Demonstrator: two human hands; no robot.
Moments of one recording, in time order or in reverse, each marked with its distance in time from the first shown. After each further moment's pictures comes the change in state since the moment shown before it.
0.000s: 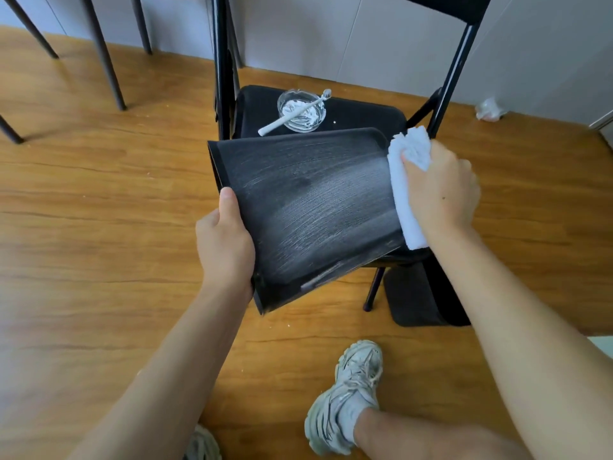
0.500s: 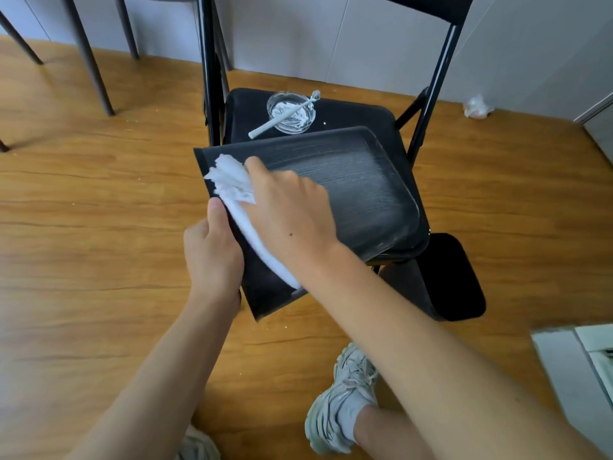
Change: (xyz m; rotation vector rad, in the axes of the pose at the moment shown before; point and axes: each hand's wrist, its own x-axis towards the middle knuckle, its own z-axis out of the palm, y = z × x) left_hand -0.003 -0.001 -0.007 0.071 0.008 0.012; right_hand -0.079 -0.137 0.004 0.051 -0.217 -0.592
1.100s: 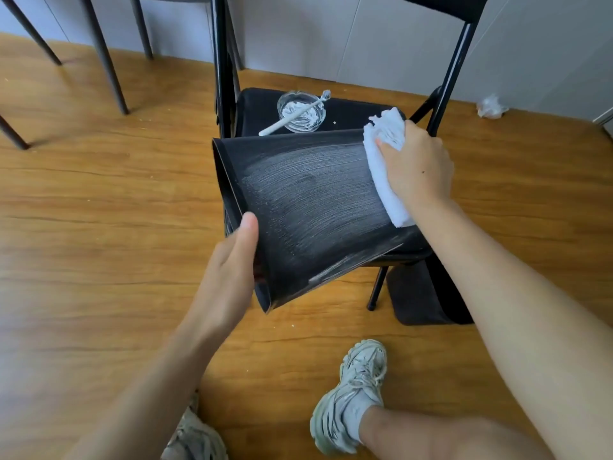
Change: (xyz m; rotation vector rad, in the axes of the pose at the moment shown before) left_hand -0.029 0.006 -0.025 0.185 -0.447 0.095; right_hand 0.021 0.149 -0.008 0.047 0.158 0.512
